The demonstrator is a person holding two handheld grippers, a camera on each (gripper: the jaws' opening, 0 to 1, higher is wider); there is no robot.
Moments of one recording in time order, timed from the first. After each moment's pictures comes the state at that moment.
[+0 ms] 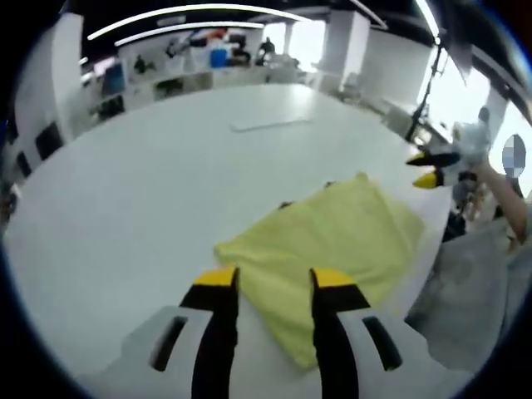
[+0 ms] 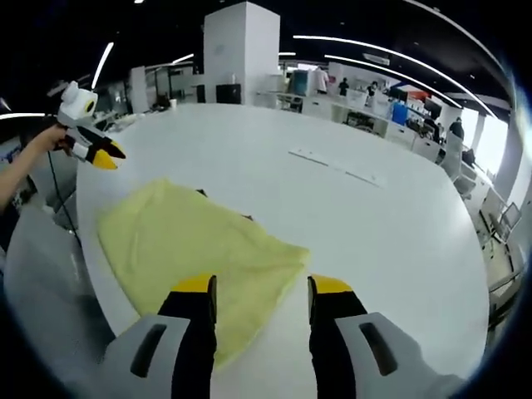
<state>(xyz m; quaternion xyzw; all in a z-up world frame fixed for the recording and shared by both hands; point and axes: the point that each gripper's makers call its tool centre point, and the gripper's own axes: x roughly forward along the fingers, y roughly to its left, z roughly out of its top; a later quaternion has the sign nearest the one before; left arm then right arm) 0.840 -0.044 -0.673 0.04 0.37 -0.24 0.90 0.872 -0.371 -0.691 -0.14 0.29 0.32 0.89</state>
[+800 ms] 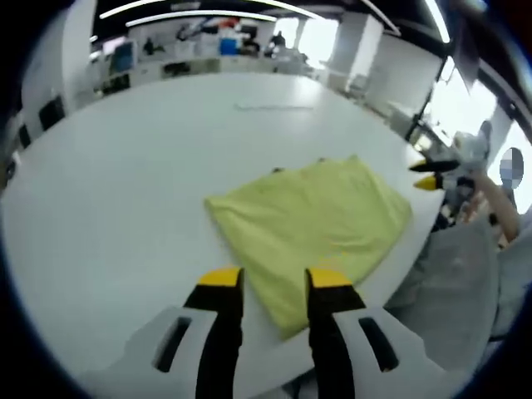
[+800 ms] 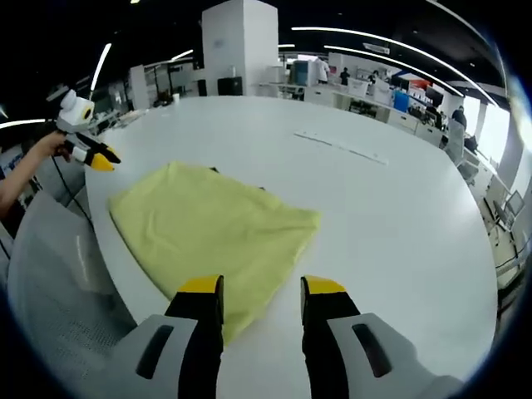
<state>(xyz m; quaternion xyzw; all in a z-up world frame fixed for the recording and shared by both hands) 0.786 -0.037 -0.704 -0.01 0.40 -0.23 0.89 0.826 -0.384 -0.714 -0.12 0.32 0.32 0.88</state>
